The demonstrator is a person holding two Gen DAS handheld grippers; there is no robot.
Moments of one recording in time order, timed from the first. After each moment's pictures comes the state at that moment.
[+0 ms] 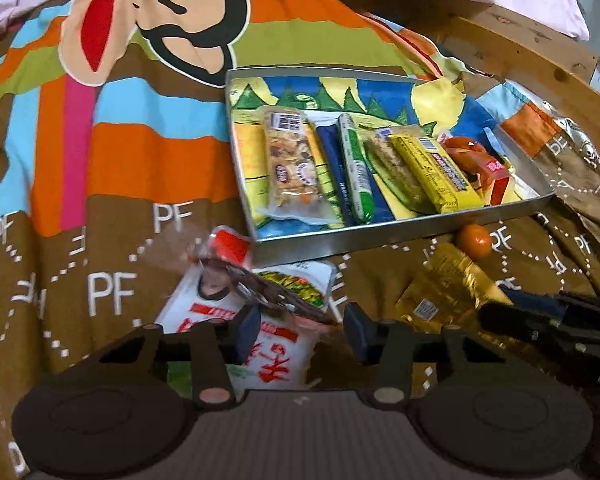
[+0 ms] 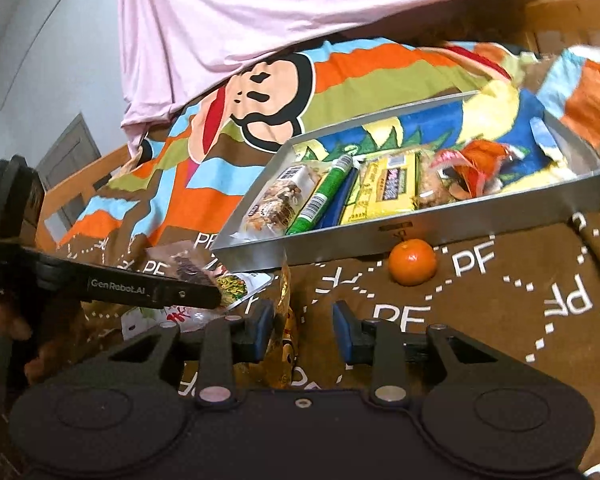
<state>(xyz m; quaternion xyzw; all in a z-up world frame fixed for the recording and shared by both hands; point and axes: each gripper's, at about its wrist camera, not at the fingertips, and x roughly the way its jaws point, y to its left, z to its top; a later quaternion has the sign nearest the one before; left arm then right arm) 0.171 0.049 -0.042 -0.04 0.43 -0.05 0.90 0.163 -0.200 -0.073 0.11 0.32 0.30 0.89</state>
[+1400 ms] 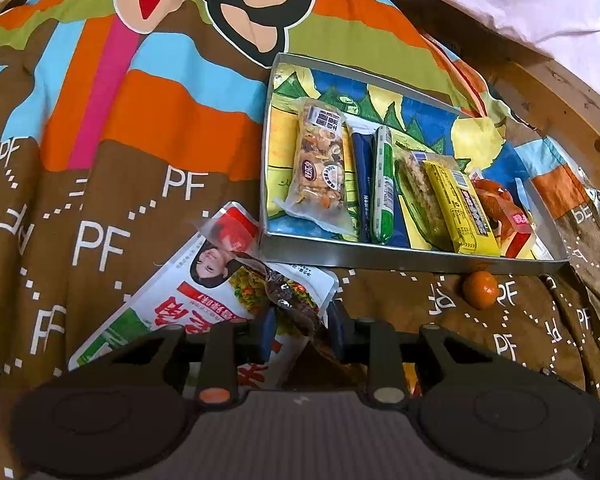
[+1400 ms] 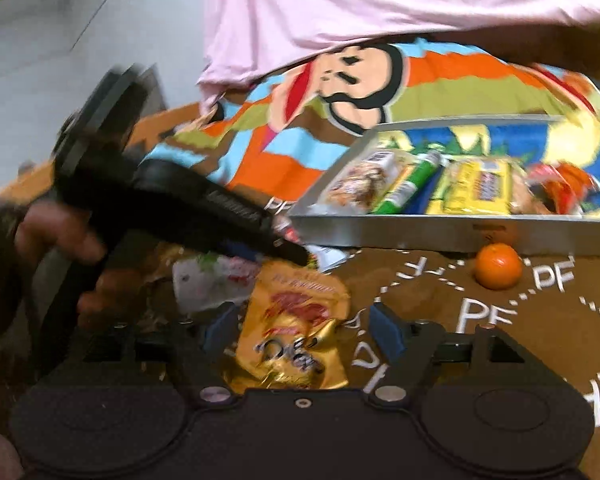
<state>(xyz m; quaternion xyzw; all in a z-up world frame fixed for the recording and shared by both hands) 0.177 0.059 -0.051 -0.15 0.43 0.00 0.89 0.133 -0.160 -0.073 -0.01 0.28 0.41 0.87</state>
